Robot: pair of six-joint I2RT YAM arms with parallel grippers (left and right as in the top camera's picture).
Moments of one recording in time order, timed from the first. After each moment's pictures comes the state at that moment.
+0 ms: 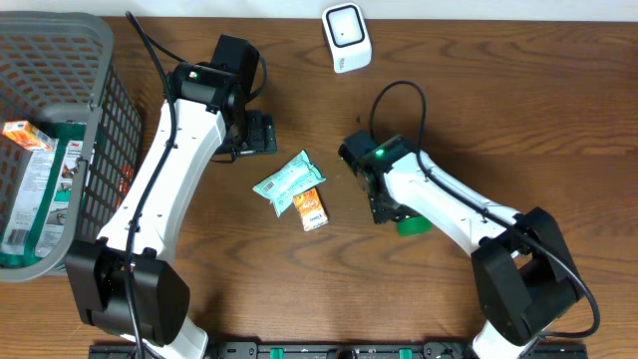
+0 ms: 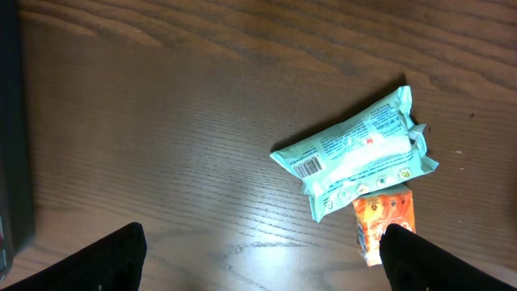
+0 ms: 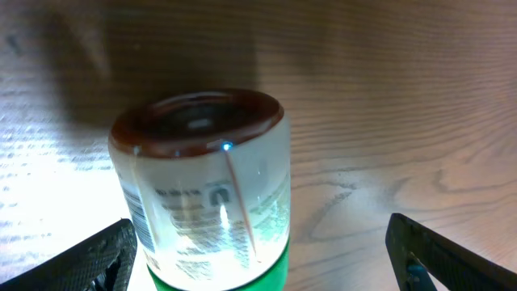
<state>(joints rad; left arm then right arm) -0.25 1.76 1.63 -1.27 -0.08 -0.38 0.61 1.85 1.26 -1.14 0.43 0.56</state>
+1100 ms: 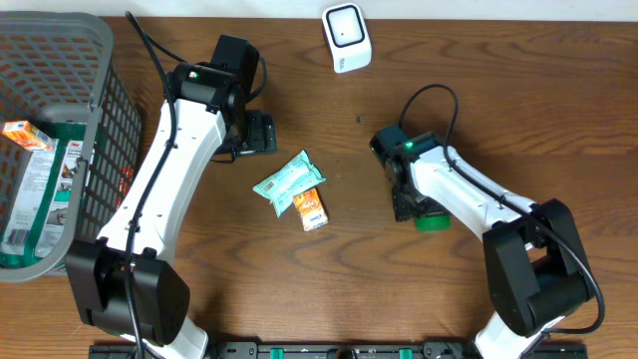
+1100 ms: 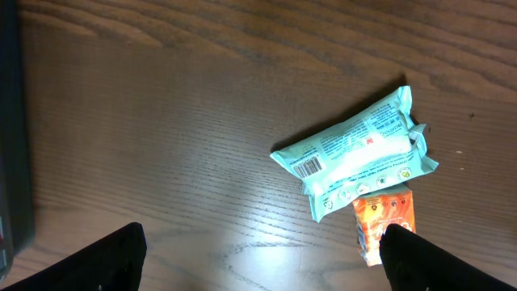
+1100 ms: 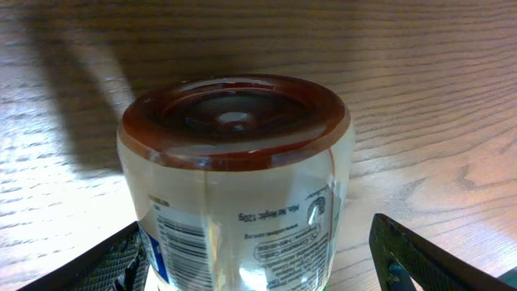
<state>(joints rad) -0.25 1.76 1.63 -1.27 -0.08 -0.38 0.46 1.85 1.18 -1.08 0.38 0.49</state>
